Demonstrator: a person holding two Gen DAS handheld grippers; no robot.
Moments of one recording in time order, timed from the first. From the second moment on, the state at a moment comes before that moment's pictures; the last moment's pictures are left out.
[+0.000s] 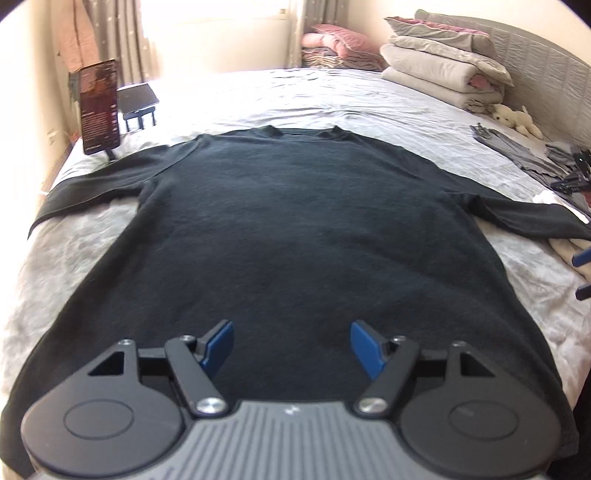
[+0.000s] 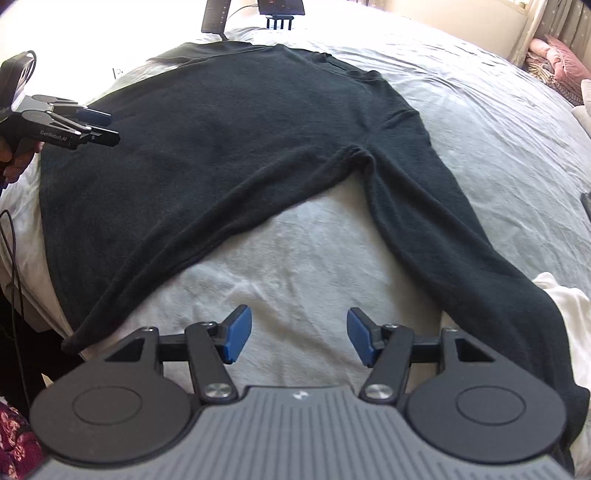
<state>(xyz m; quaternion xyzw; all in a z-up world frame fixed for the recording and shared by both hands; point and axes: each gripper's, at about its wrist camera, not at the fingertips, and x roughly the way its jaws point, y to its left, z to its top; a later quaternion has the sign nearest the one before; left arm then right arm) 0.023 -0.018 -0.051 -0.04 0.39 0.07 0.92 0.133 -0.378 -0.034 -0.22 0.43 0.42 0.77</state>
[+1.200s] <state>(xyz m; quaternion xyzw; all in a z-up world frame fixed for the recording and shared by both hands) -0.128 0.125 -0.038 -0.24 0.31 0.16 0.91 0.022 -0.335 -0.047 -0.01 0.55 0.49 0.68</state>
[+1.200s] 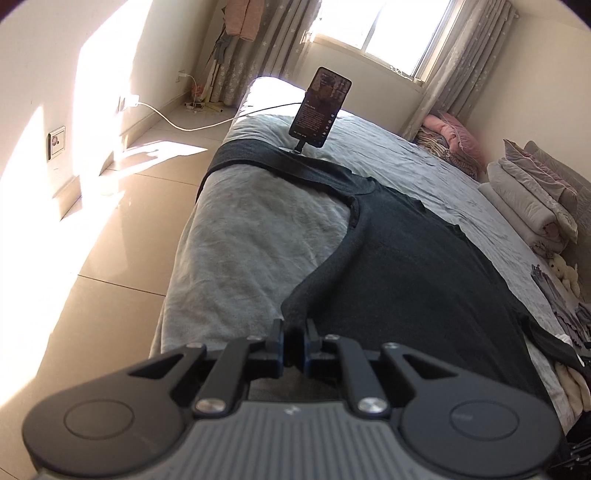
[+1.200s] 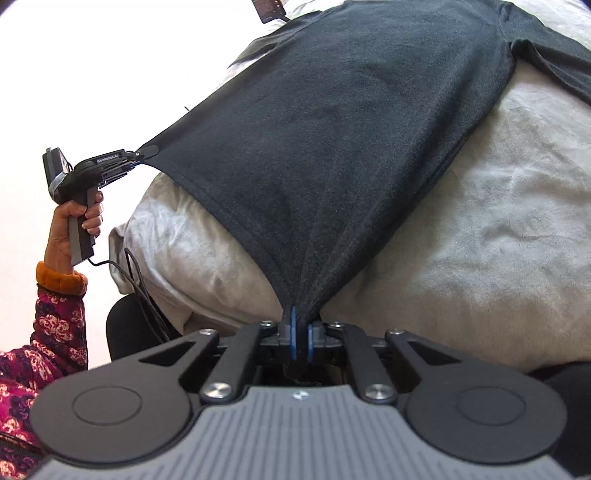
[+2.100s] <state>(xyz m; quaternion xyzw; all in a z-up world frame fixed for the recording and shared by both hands) 0.027 0.065 -0.016 -0.05 0.26 0.09 0.96 0.080 -0.315 -0.039 -0.14 0.37 0.43 0.81</state>
